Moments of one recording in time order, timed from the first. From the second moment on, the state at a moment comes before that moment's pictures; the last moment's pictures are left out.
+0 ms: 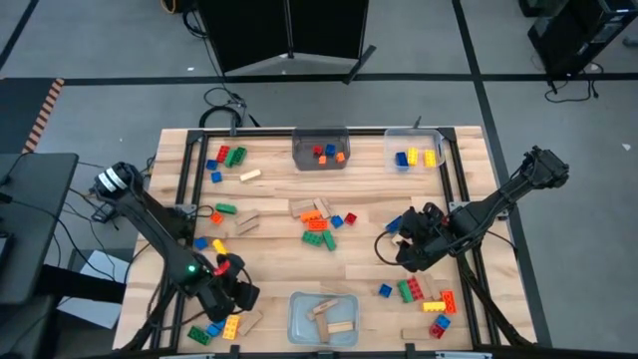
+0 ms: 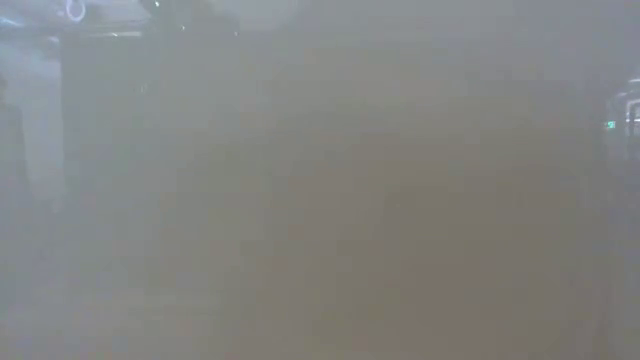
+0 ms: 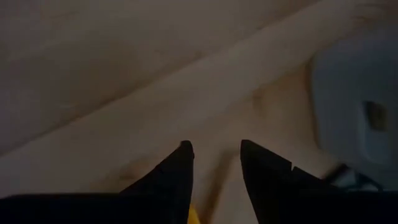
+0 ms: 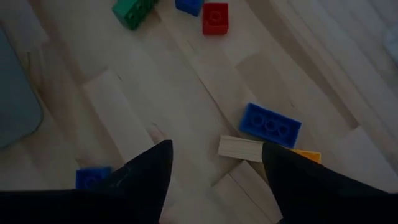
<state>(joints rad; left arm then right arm) -0.85 1.45 0.87 -0.62 -0.27 -1.99 0.55 1.25 1.02 -1.12 0.40 1.10</state>
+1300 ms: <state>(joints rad) -0.81 1.90 1.23 -0.70 -0.16 -1.65 0.56 1.25 1.02 -1.05 0.42 1.10</state>
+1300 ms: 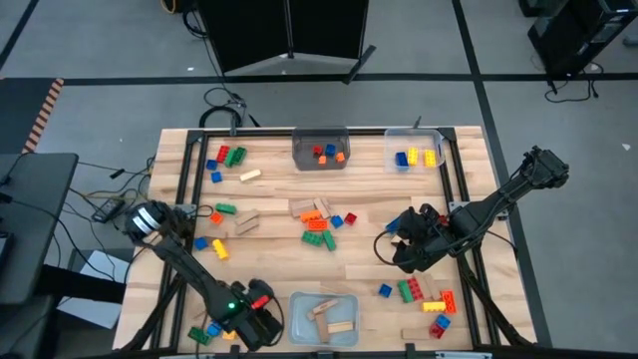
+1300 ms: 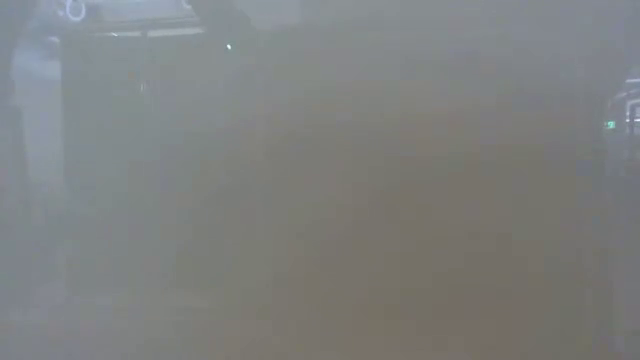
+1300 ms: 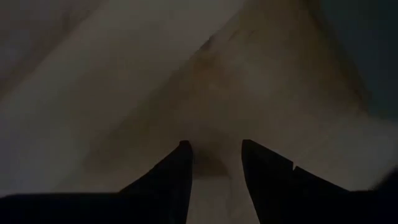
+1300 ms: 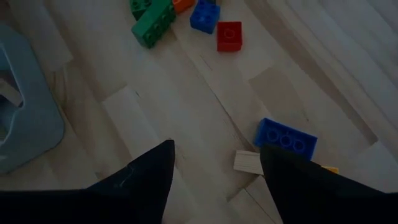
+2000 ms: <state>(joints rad) -0.81 1.92 1.29 -0.79 -0.12 -1.66 0.56 1.25 1.02 -1.03 0.42 1.07</state>
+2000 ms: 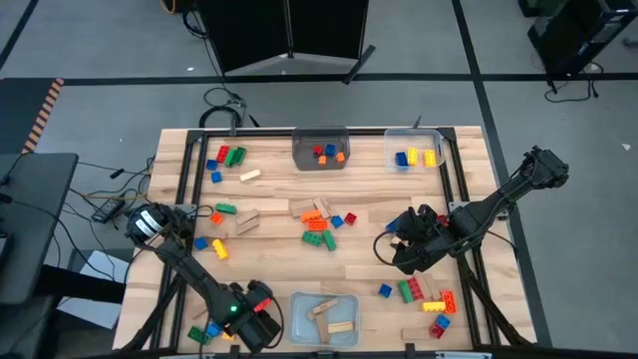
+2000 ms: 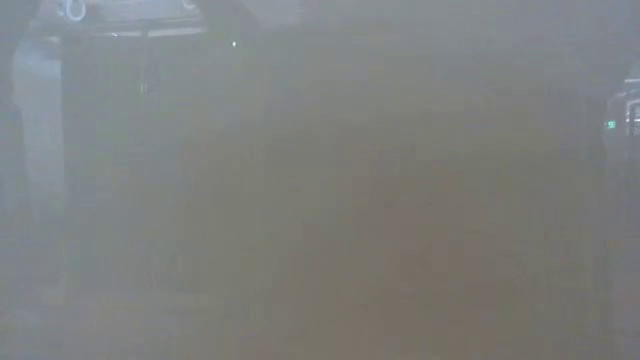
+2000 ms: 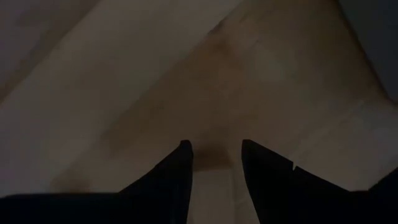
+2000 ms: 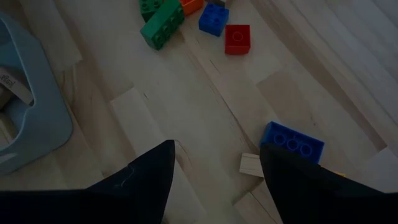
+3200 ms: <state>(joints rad) -0.89 1.98 1.36 -0.83 -0.11 -1.83 0.55 1.25 1.02 -1.02 0.42 1.04</state>
